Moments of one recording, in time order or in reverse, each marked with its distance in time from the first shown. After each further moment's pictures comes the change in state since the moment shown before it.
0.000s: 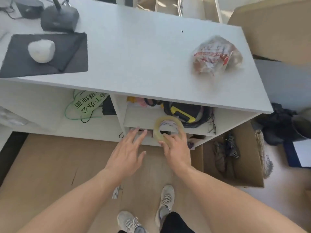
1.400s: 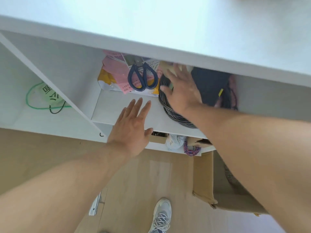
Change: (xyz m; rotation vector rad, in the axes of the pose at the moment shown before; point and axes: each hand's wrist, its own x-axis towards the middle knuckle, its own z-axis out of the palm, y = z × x) left_hand 0.191 -0.022 0.144 0.070 0.040 -0.079; right_hand 0.241 0.114 0.072 -0.145 0.005 -0.254
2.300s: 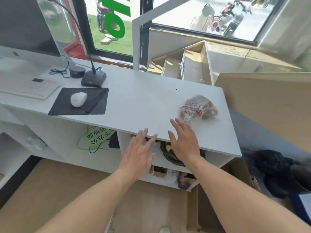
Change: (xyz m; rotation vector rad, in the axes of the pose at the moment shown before) left_hand -0.174 0.098 -0.256 -0.003 0.234 0.056; right_hand -0.130 -0.140 -0.277 0.153 0.168 0.005
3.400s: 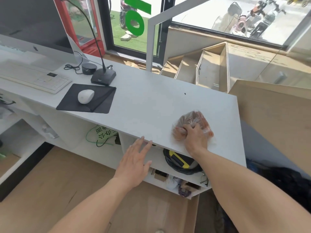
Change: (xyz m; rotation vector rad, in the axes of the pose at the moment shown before) left_hand 0.006 0.014 0.011 -0.048 -0.028 -0.185; right_hand 0.077 0.065 0.009 -0.148 -0.132 0.183
